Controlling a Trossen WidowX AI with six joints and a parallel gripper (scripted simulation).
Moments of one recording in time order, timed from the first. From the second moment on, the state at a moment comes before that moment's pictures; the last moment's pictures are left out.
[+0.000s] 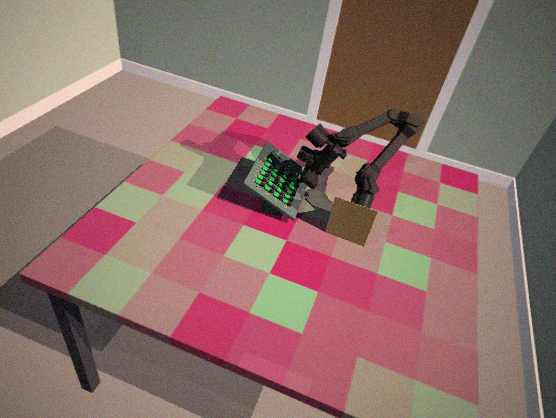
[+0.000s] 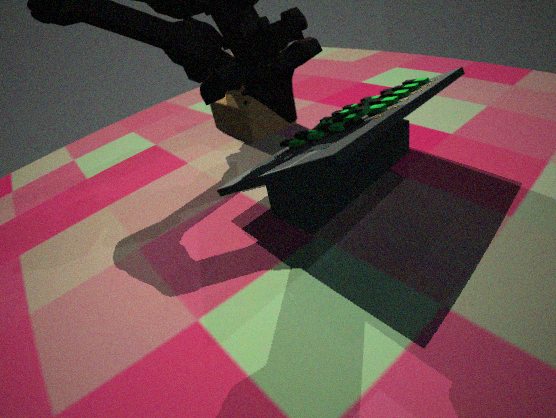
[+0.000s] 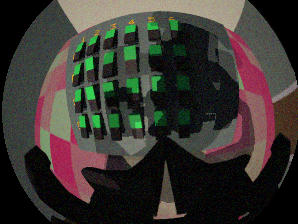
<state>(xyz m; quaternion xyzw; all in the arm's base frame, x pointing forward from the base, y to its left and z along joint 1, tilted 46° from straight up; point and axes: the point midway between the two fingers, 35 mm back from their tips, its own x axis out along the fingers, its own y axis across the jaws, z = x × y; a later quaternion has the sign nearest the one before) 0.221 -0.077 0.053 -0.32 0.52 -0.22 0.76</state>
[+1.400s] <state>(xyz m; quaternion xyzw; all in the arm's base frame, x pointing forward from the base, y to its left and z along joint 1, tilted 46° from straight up) 0.225 -0.087 0.041 -0.32 0.52 -0.22 0.76</state>
